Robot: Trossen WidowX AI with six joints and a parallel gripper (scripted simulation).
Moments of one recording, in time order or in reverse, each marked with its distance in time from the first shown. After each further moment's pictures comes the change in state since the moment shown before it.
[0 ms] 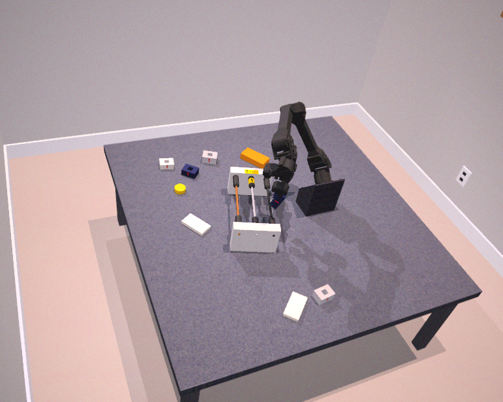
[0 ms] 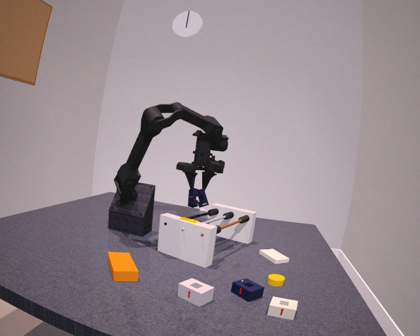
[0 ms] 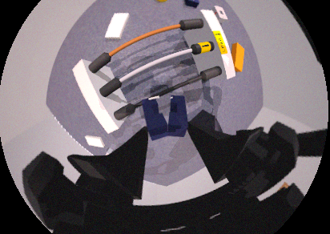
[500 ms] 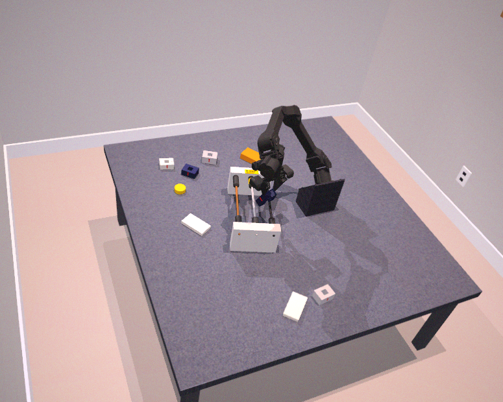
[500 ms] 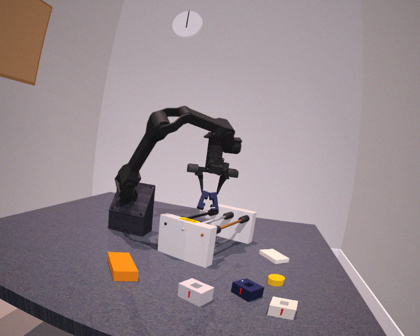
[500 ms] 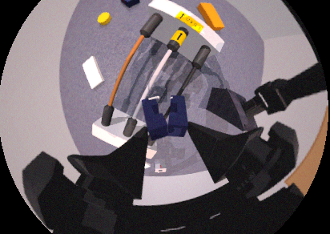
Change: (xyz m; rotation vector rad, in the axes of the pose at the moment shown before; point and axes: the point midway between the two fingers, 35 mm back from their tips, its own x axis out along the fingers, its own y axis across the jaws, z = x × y) arm 0.002 0.019 0.048 0.633 -0.001 0.003
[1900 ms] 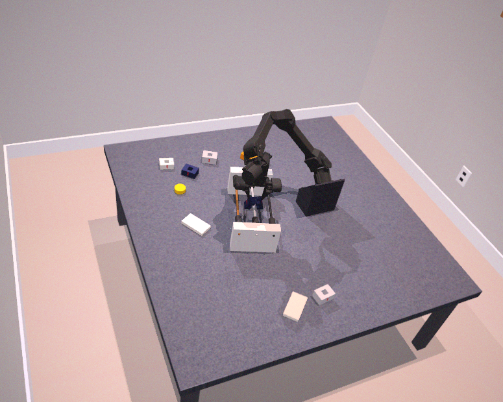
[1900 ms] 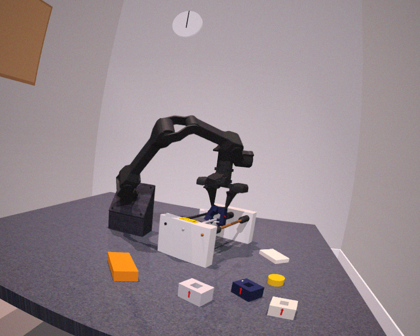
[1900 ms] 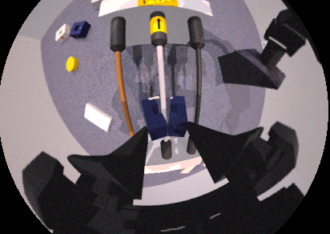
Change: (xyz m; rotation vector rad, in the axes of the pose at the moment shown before) arm 0.043 0.038 0.033 0.590 -0.007 0.004
